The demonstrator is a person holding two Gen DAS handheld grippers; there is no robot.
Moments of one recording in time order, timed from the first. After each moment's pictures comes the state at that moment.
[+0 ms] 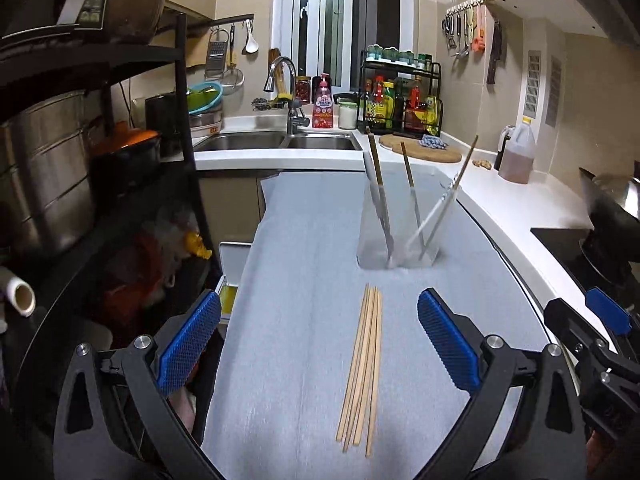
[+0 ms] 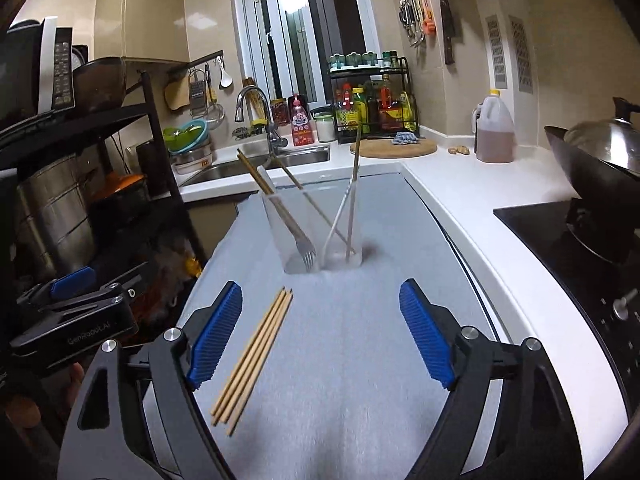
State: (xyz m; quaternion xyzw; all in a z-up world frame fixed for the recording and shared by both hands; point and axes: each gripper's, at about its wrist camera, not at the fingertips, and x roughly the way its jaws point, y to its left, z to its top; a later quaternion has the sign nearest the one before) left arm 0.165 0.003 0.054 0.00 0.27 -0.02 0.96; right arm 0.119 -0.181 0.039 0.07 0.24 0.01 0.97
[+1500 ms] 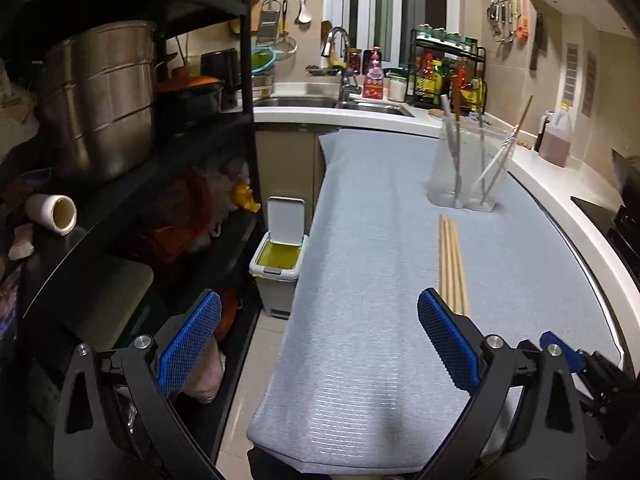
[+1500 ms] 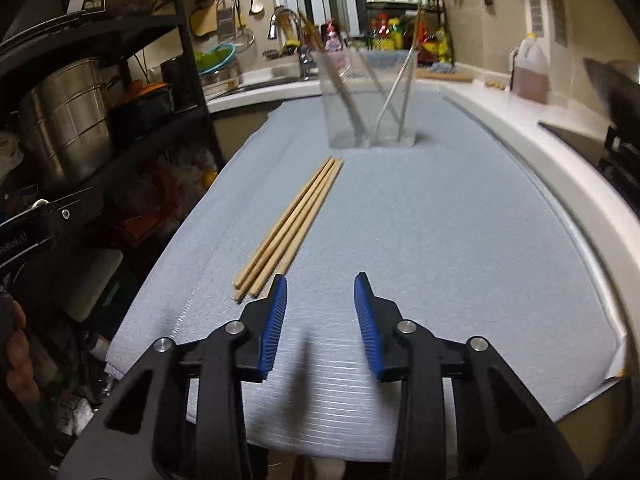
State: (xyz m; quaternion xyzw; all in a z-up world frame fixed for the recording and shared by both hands) left arm 0.115 0.087 -0.019 -0.03 0.31 0.05 0.95; right arm 0.102 -0.110 -0.077 0.06 0.34 0.06 0.94
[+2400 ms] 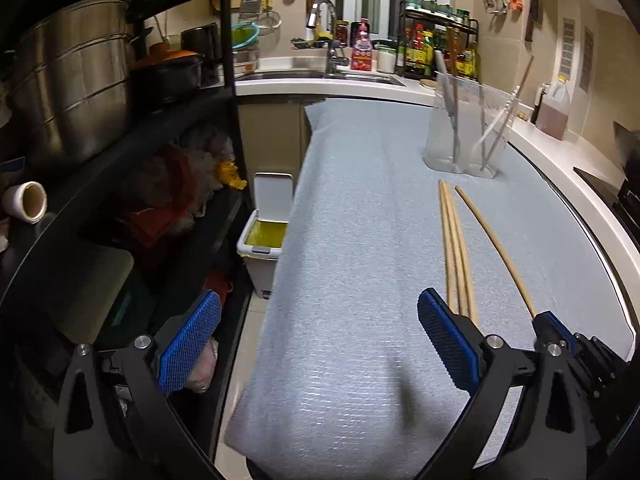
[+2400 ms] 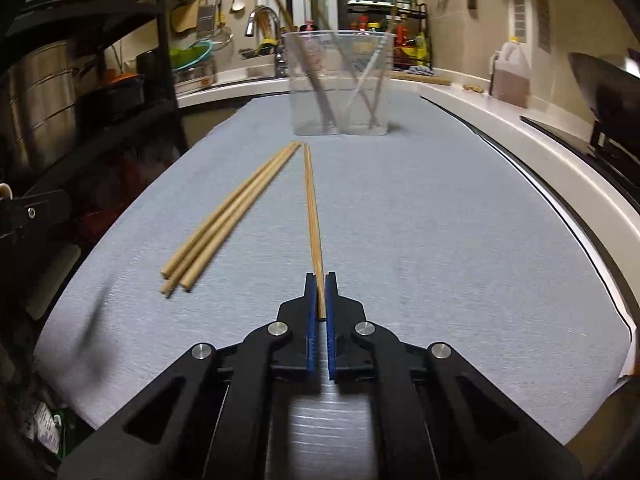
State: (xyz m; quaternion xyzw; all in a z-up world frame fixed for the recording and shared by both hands) left arm 0.138 0.074 -0.053 -0.02 0.35 0.02 0.94; right arm 0.117 -0.128 -0.118 0.02 0.32 0.00 0.95
